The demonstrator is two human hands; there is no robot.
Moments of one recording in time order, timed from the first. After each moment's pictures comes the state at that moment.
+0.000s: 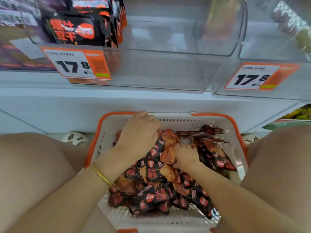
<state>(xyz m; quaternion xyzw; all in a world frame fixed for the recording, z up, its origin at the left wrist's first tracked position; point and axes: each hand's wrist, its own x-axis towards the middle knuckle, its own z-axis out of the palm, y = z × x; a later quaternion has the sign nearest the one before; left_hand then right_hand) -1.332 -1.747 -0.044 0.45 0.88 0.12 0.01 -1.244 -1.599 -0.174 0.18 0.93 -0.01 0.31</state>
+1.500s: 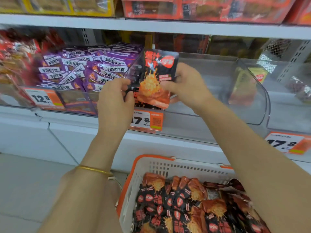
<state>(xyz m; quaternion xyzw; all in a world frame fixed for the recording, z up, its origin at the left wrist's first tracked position) -1.431 -1.831 0.100 0.14 0.86 0.42 -0.26 -1.405 -1.664 0.138 -0.01 0.84 -0.52 -0.17</state>
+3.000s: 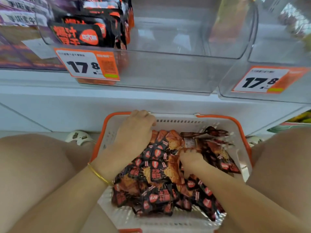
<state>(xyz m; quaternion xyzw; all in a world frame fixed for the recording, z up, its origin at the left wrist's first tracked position) -1.338 -1.762 -0.027 0.37 0.92 0.13 0.02 -1.250 -1.598 -0.175 0.15 0.87 0.04 0.46</state>
